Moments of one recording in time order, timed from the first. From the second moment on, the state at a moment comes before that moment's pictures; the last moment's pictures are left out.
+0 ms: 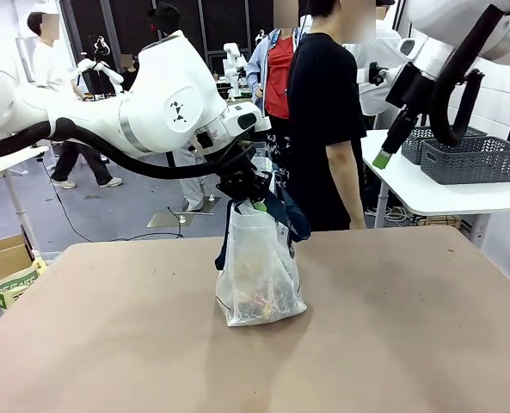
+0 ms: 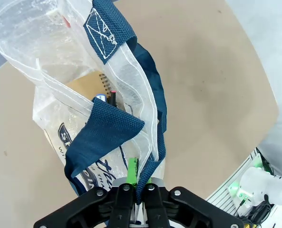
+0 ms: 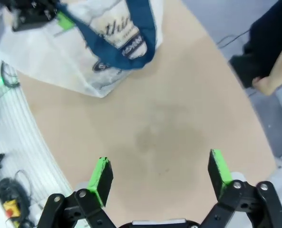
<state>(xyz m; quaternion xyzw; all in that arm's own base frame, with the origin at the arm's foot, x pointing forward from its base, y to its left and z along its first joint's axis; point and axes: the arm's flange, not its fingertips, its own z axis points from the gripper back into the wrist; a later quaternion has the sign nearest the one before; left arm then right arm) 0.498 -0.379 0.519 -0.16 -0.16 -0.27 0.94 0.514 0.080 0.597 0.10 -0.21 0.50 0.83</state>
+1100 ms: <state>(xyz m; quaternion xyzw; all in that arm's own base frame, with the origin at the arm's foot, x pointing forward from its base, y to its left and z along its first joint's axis) 0.498 -0.379 0.519 -0.16 -0.16 -0.27 0.94 0.511 0.088 0.596 0.11 -0.21 0.51 0.83</state>
